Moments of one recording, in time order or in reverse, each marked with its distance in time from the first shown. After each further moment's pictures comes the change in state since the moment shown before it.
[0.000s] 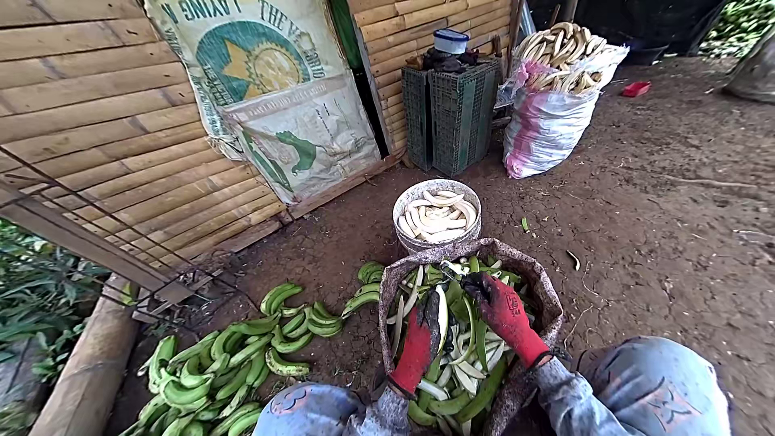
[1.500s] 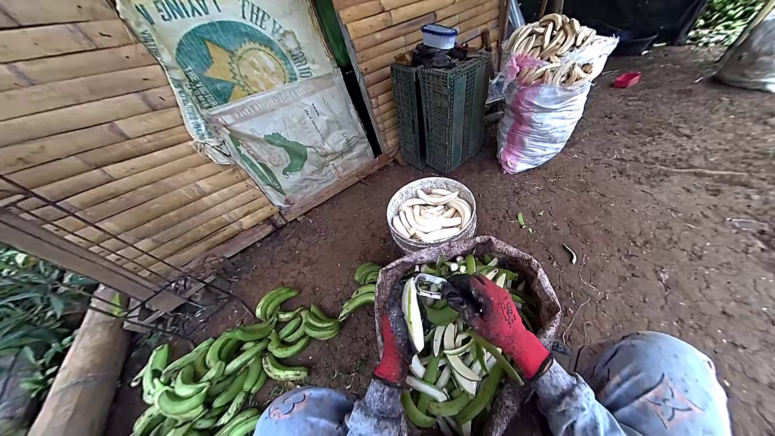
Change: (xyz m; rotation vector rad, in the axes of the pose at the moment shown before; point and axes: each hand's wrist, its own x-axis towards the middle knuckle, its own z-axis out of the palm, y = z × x) left_hand 0.027 -0.007 -0.018 -0.367 0.254 0.042; right_hand -0.007 -0.007 0.007 0.054 0.194 -0.394
